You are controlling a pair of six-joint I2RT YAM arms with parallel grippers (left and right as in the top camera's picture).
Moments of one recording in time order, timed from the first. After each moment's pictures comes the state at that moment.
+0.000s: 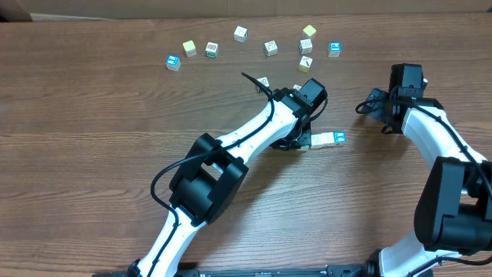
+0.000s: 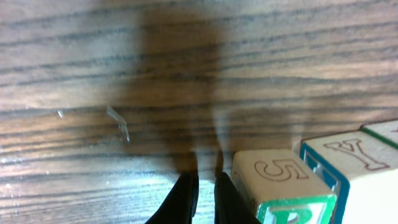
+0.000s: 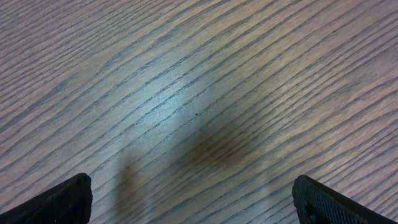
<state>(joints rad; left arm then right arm) -0.76 2.34 1.88 -0.96 0.06 -0.74 -0.12 1.80 1.14 -0.45 0.25 0.38</state>
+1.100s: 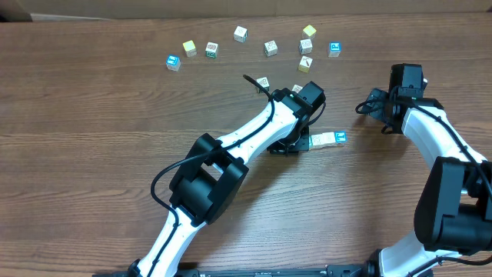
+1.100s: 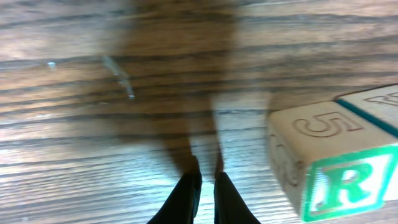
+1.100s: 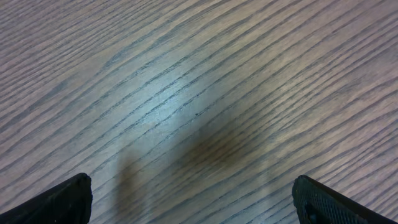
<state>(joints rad) -0.76 2.34 1.88 -1.04 0.09 -0.70 -0.12 1.80 1.14 -0.45 0.25 0.38</state>
